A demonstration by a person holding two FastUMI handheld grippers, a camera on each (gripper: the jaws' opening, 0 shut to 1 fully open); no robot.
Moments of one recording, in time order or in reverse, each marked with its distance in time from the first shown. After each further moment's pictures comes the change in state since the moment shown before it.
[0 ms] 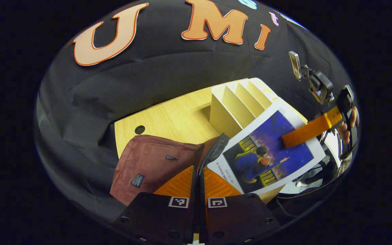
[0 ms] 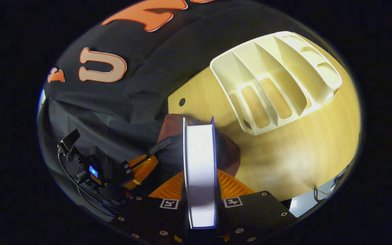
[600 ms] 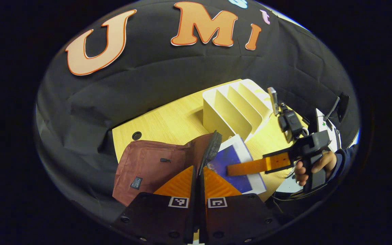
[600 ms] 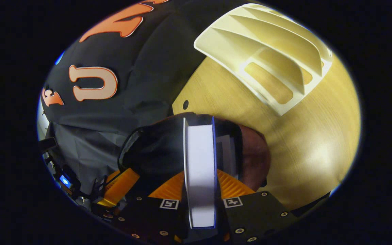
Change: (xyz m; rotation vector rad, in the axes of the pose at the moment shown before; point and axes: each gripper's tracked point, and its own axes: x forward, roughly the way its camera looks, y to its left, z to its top) left arm -0.019 -0.027 0.010 0.055 -0.024 -0.035; right arm 0.106 0.016 -0.029 0.206 -0.088 0.170
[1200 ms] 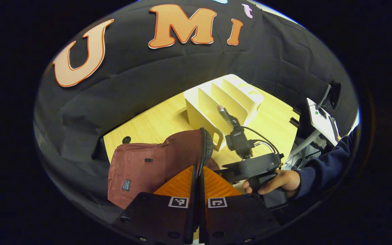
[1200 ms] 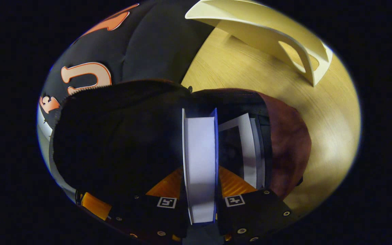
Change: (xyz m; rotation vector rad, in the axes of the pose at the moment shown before) left arm 0.002 -0.040 -0.004 0.087 0.007 -0.040; right arm 0.080 0.009 -0.032 0.045 0.063 0.077
